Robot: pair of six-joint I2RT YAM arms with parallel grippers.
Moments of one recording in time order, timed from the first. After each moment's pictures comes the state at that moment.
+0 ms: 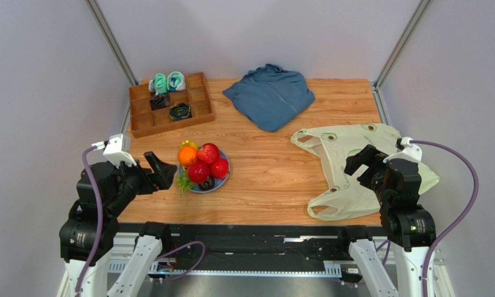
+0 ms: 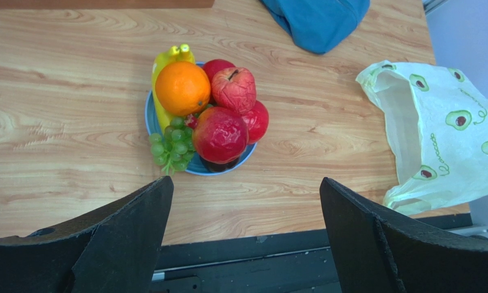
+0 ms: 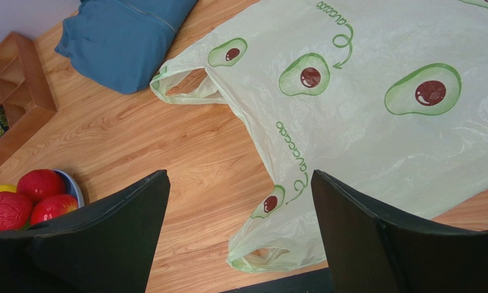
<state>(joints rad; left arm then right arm) -0.13 0.52 1.22 -1.11 0.13 -0.40 0.07 0.50 0.99 -0.94 0.17 0.48</state>
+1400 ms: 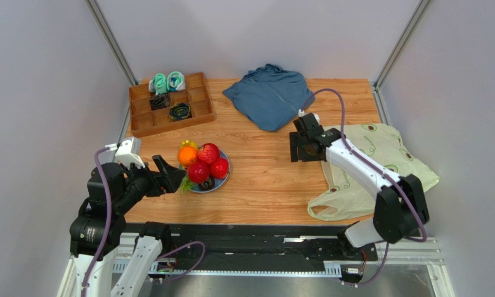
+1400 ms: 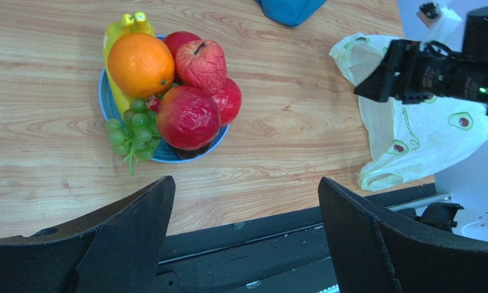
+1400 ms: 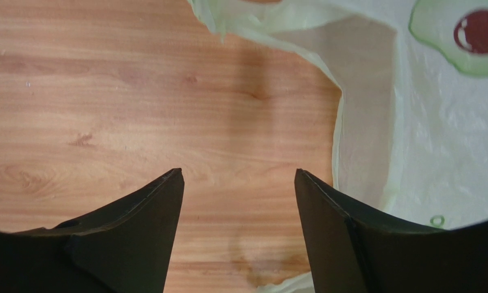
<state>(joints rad) -0.13 0.48 1.10 -1.06 0.26 -0.45 0.50 1.43 1.08 -0.71 0.26 0.38</state>
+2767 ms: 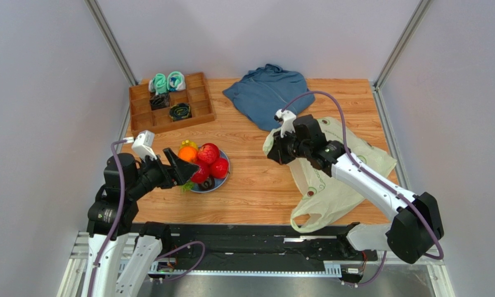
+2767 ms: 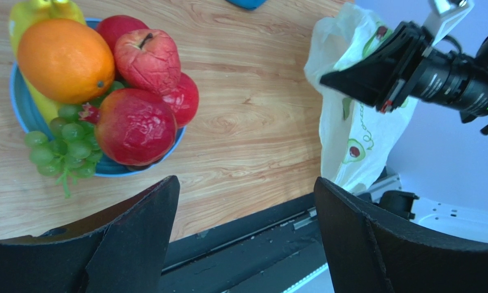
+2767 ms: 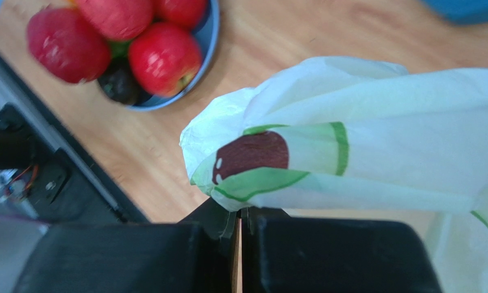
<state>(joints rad) -0.13 0.51 0.93 -0.85 0.41 -0.55 0.59 1.30 1.01 -0.34 -0.27 0.22</state>
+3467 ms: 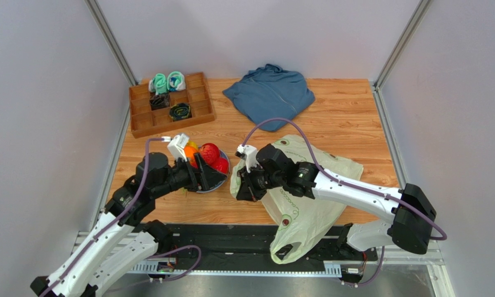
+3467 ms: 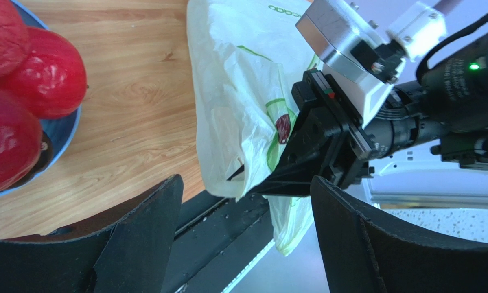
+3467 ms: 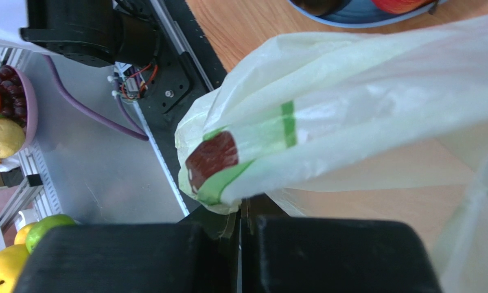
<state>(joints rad) -0.59 0.58 0.76 -0.56 0.29 -0.76 1.02 1.34 0.97 -0.29 -0.34 0.44</state>
